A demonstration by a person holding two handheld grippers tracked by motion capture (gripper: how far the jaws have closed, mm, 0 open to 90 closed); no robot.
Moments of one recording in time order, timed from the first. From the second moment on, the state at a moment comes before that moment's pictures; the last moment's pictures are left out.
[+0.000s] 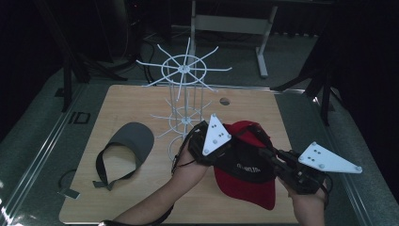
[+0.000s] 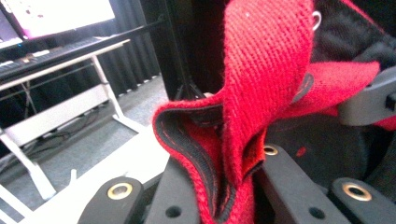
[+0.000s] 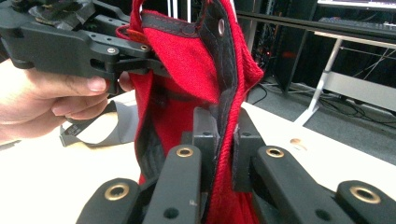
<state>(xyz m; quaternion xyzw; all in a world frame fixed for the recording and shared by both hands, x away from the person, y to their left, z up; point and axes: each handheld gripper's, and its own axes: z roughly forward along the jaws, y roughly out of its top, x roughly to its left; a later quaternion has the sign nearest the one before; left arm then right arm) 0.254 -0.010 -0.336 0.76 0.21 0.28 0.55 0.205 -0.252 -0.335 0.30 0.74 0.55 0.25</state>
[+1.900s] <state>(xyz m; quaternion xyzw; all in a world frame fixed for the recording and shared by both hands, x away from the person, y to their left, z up) 0.247 0.020 -0.345 0.79 0.02 0.15 0.59 0.208 -0.244 -0.340 0.22 0.79 0.54 0.19</state>
